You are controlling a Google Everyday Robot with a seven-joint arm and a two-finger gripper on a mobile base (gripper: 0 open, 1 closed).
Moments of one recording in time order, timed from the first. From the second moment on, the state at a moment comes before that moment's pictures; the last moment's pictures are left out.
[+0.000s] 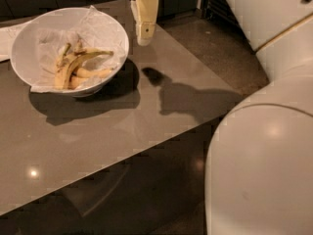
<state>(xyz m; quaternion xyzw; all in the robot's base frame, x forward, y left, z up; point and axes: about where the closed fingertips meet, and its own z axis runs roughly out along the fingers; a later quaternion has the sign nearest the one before) 0.635 0.039 1.018 -0.80 0.55 -0.01 0.22</state>
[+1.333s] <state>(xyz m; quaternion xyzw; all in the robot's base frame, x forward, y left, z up) 0.669 0.150 1.023 -0.87 0.44 -0.03 0.24</state>
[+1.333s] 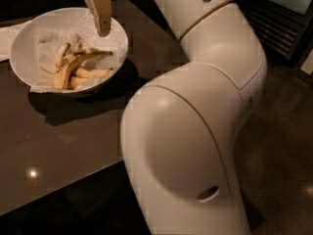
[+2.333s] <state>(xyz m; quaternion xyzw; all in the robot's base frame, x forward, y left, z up) 0.687 0.167 0.964 -0.88 0.43 0.00 0.19</state>
